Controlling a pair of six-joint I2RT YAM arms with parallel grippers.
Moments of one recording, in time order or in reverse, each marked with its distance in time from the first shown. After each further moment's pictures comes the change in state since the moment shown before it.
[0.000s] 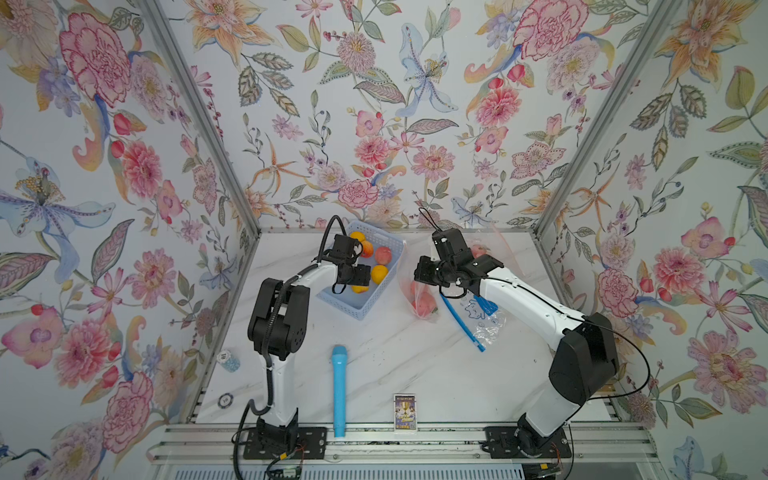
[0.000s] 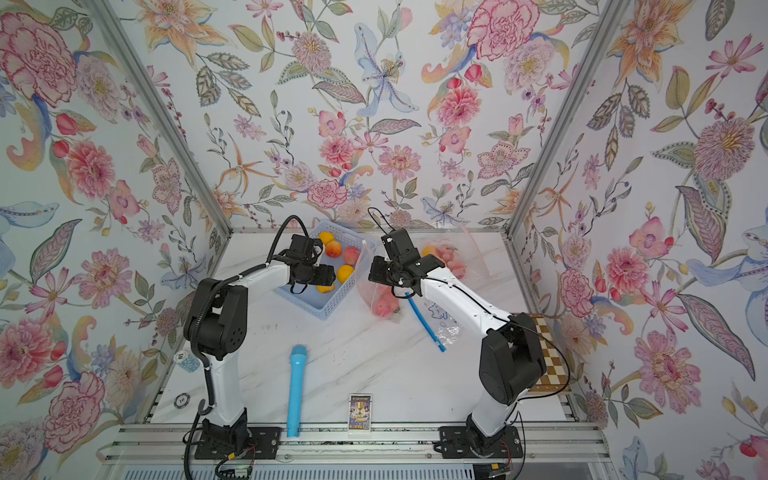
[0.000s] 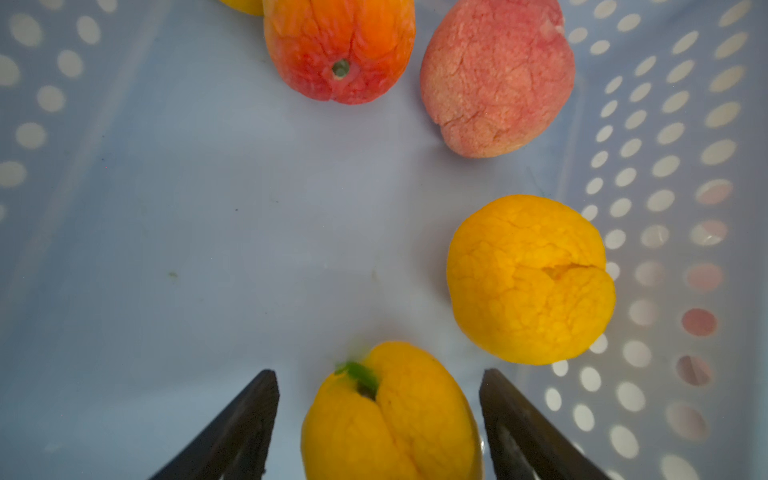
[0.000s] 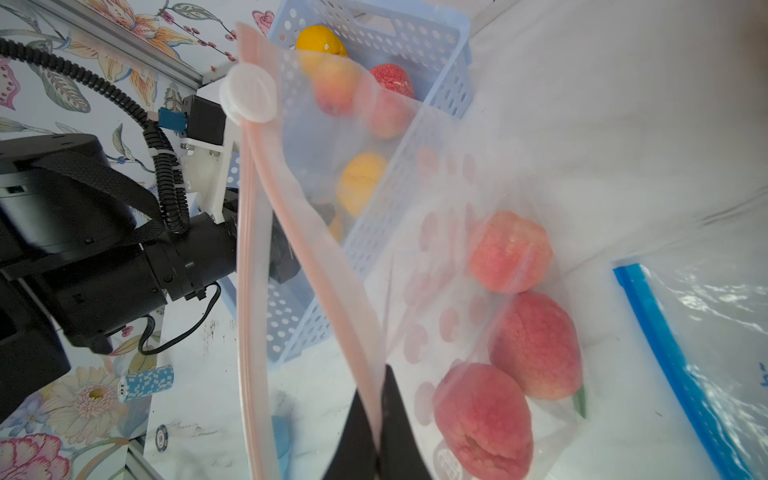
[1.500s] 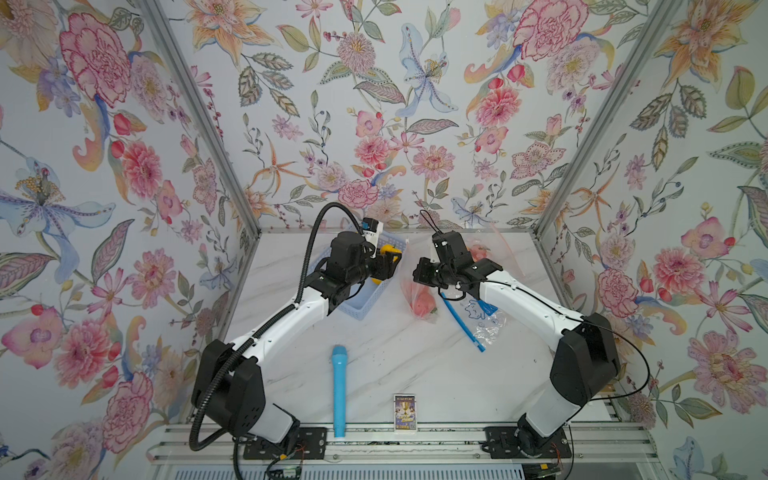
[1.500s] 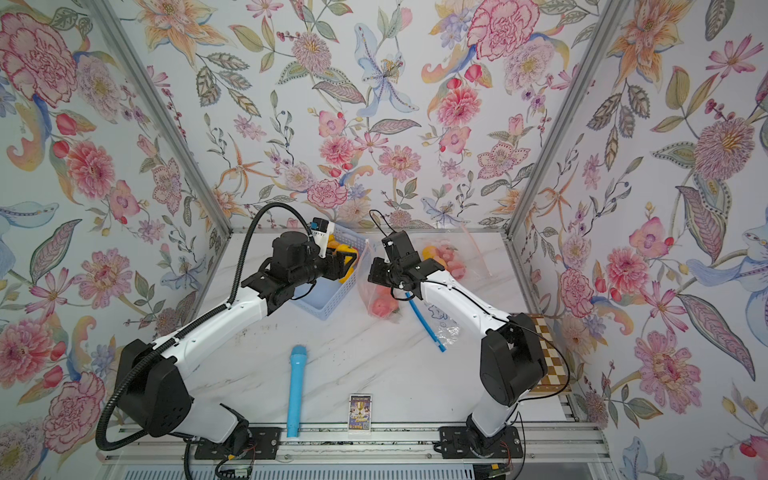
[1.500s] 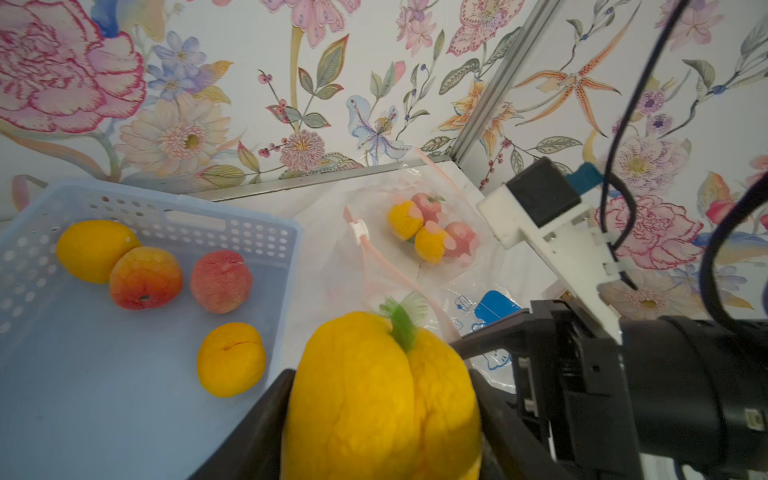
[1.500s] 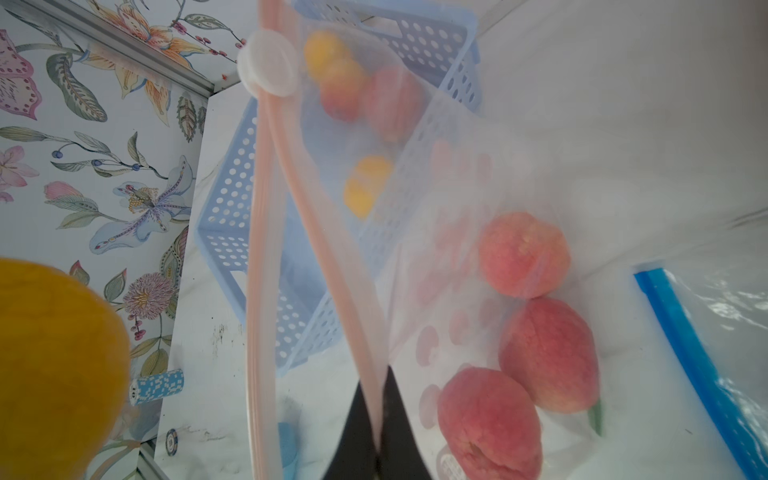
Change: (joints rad) left arm -0.248 -0.537 -0.237 0.309 0.098 -0.136; right arm 0.000 -0.009 -0.051 0.072 -0.016 0.023
